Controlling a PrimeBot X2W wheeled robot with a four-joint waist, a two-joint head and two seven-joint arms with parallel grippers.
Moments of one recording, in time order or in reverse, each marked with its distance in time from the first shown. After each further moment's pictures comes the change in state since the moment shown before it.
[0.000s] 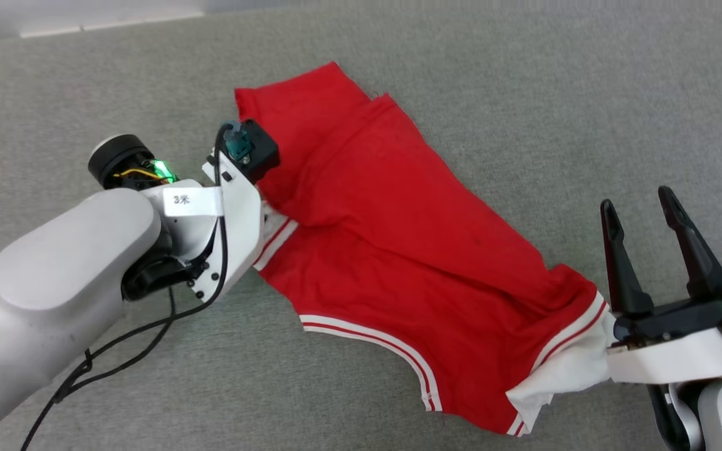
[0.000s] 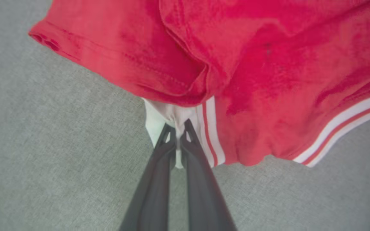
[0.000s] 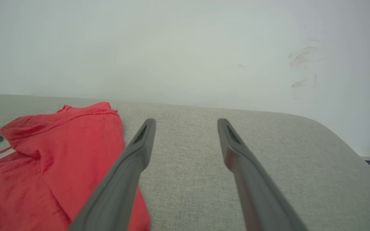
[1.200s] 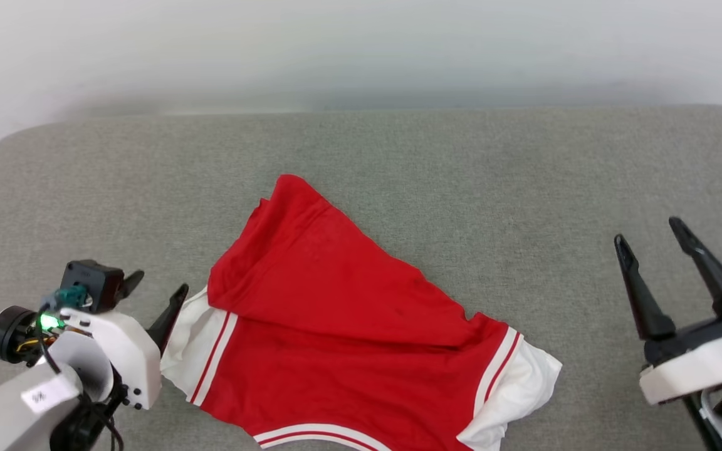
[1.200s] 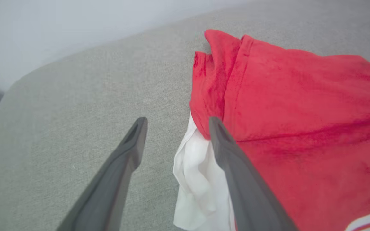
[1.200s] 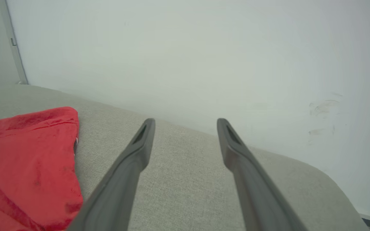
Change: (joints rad) left arm 0.503 0.190 0.130 -0.013 -0.128 0.304 -0.728; right arm 0.066 -0.142 0.024 0.042 0.018 0.000 0.050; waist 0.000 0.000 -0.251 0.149
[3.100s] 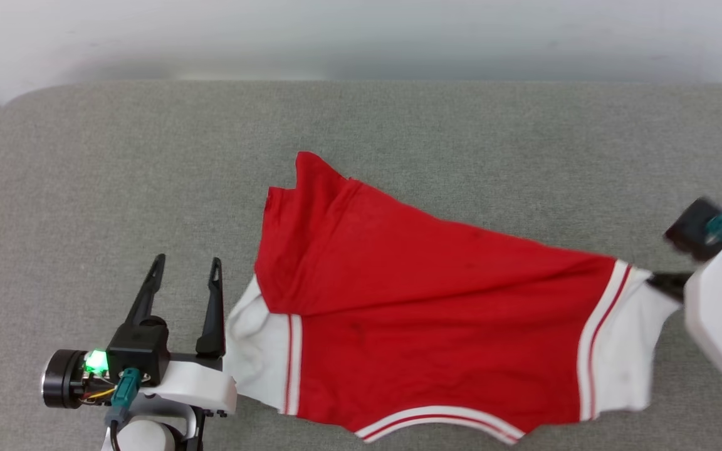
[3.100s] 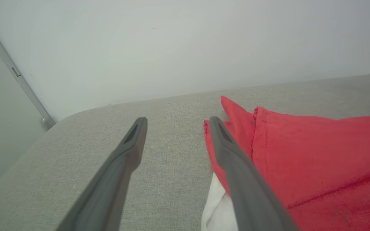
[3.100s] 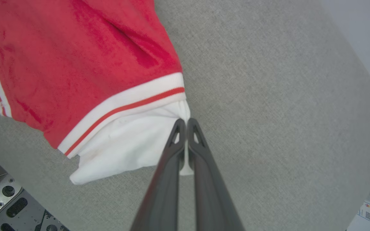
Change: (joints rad) left arm 0.515 -0.629 0.891 -0.157 0.891 0.009 -0.156; right arm -0.670 -0.695 0.977 0.028 0.669 0.000 0.727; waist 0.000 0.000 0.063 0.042
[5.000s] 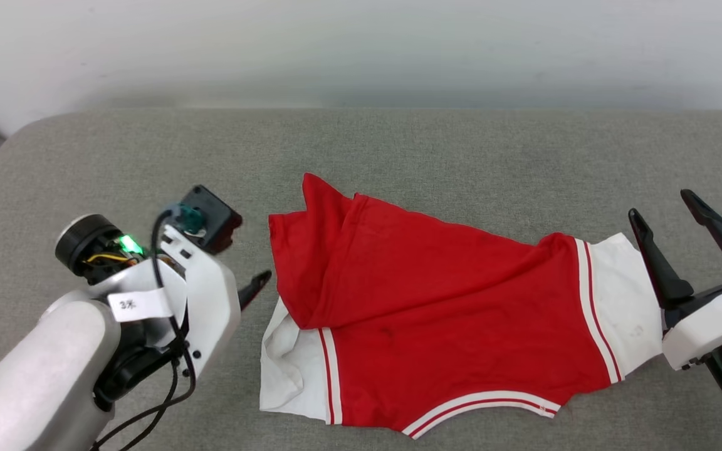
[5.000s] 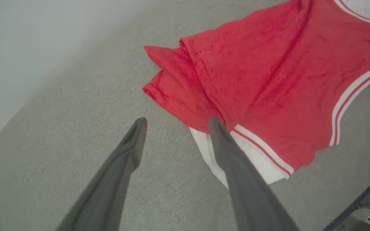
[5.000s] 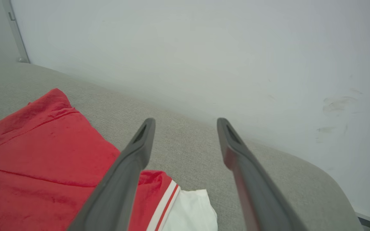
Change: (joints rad) left arm -0.390 0.370 -0.305 -0.186 -0.389 -0.314 0.915; right arm 0.509 0.530 -0.882 0.073 -0.542 0.000 -0.589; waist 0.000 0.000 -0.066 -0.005
